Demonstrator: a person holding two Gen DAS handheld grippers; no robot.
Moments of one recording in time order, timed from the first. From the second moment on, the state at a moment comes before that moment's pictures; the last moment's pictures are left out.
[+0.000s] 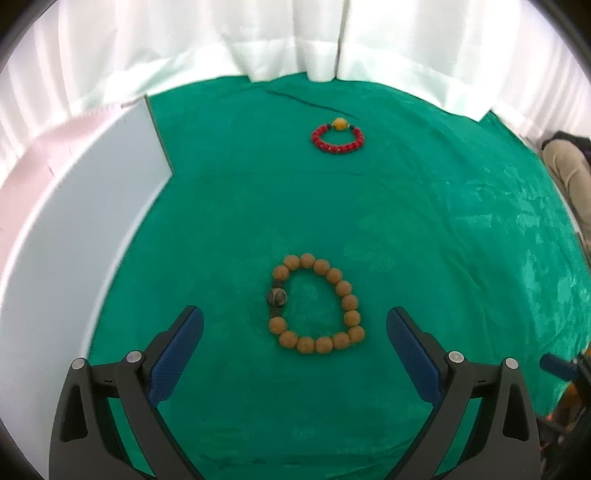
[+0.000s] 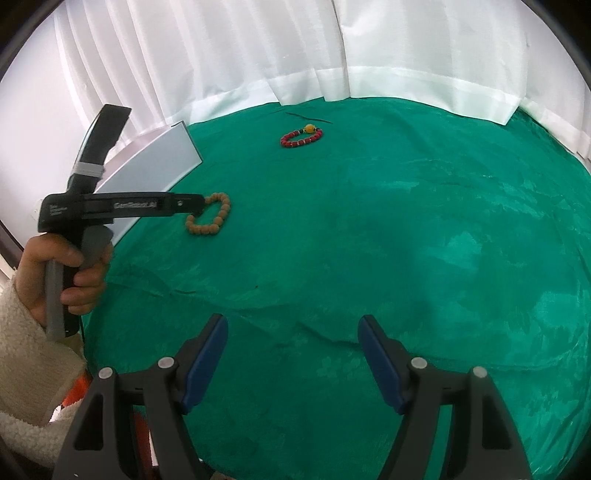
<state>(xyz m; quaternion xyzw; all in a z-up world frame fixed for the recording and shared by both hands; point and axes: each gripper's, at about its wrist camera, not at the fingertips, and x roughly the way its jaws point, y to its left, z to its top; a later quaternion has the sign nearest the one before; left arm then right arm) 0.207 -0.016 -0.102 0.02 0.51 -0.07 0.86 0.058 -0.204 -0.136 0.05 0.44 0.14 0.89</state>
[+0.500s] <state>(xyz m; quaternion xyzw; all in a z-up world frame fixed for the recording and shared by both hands) 0.190 0.017 -0.113 -0.01 0.54 -0.03 0.84 0.119 -0.198 -0.104 0.00 0.48 0.19 0.86</state>
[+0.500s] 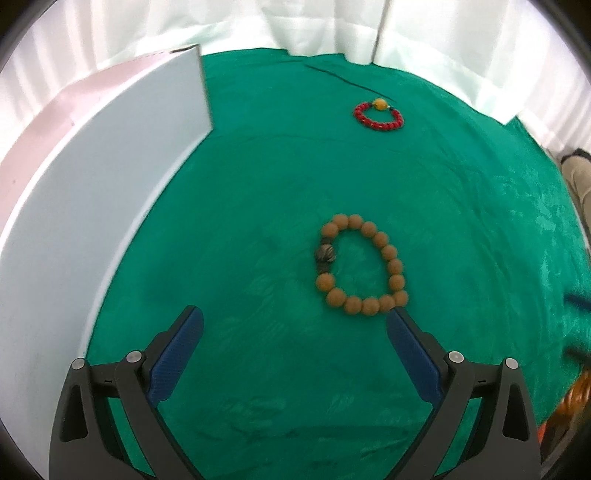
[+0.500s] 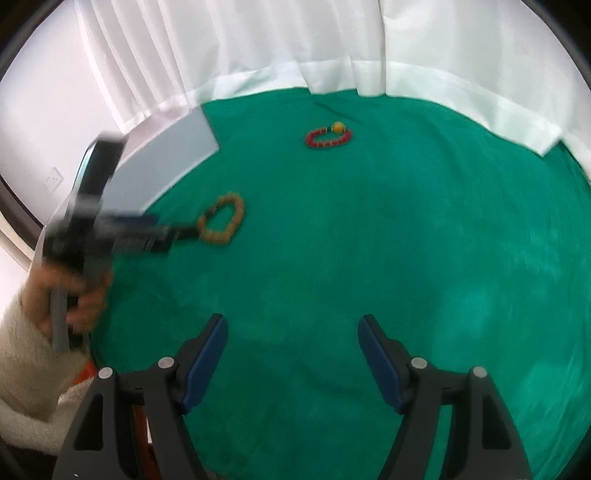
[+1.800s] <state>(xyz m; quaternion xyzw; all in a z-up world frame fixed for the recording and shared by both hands) 0.175 0.058 -0.108 -0.09 0.53 -0.05 0.84 0.300 -0.186 -0.149 -0.01 0.51 0.18 0.84</state>
